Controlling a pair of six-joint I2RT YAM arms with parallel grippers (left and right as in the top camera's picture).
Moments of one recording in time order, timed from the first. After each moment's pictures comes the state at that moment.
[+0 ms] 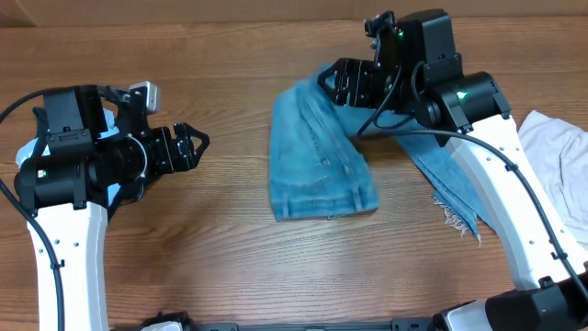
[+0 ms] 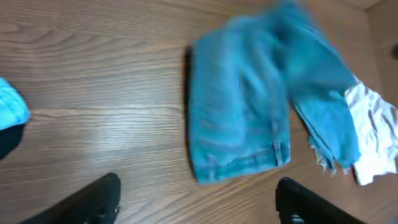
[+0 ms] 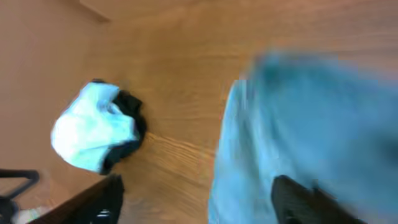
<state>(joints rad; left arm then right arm) 0.16 1.28 1.37 -1.10 0.56 -0.05 0.32 1.63 1.66 -0.84 -0.40 0.41</state>
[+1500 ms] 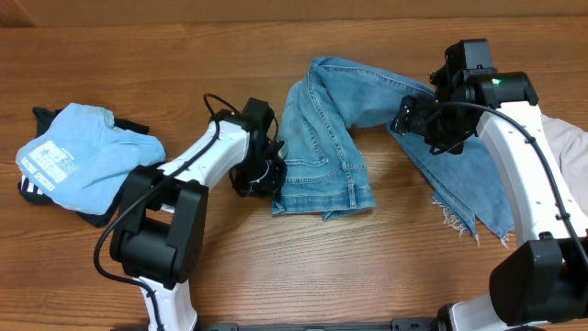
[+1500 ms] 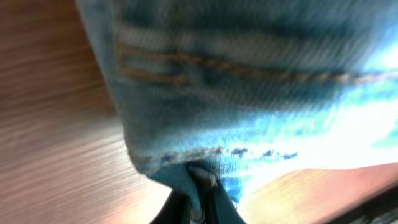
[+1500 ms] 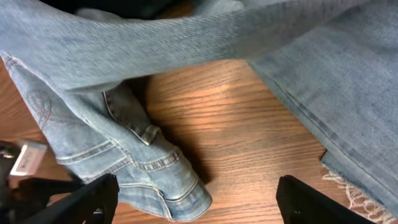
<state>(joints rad) -0.36 1.99 1.32 -1.00 0.37 -0.15 0.06 1.70 1.53 -1.15 -0.23 0.36</state>
